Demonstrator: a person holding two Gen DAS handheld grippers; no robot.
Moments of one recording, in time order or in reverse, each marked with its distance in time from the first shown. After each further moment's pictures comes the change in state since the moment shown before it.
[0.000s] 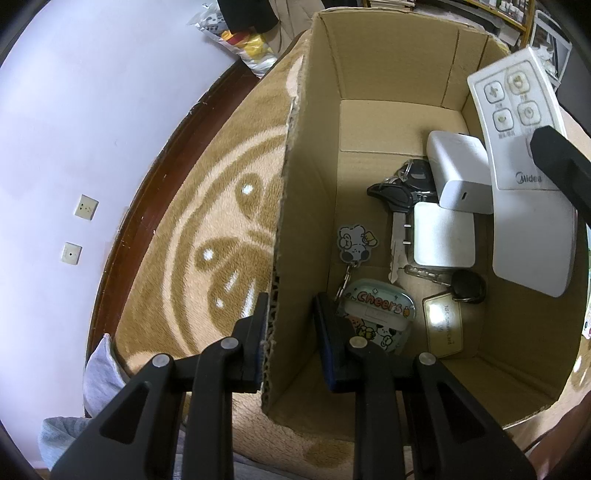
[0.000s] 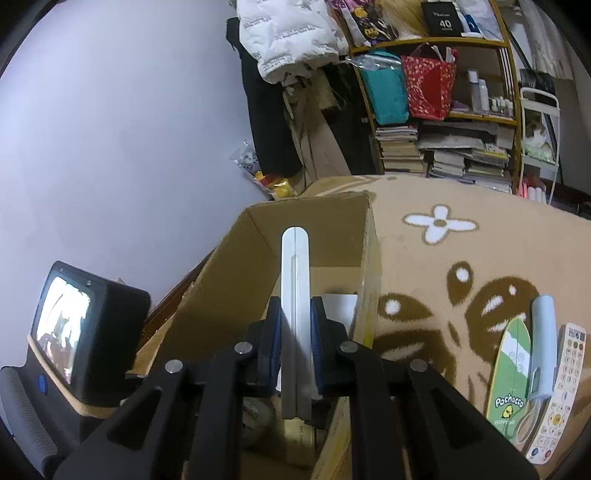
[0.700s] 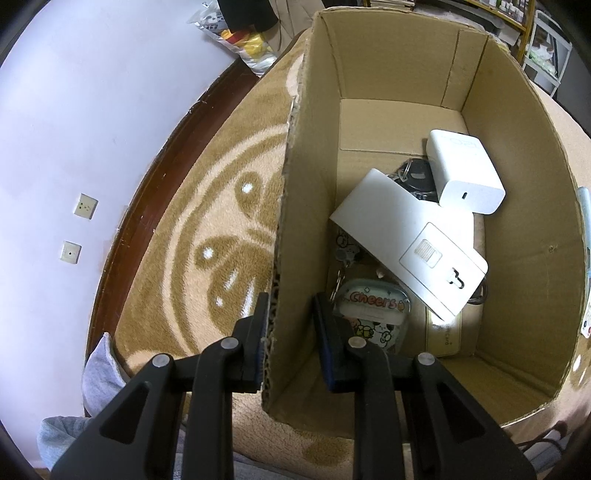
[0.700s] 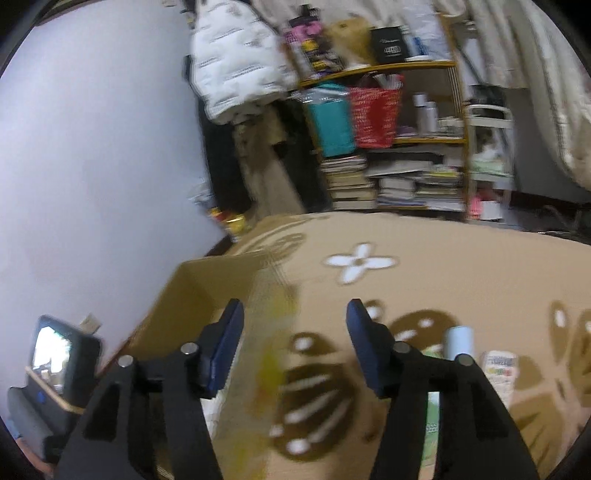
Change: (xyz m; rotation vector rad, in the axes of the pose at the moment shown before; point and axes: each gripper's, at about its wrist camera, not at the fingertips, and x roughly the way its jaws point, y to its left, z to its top) left arm 0.003 -0.001 0.000 0.003 0.005 0.002; right arm -0.056 -0.070 0.030 0.077 -0.122 -0.196
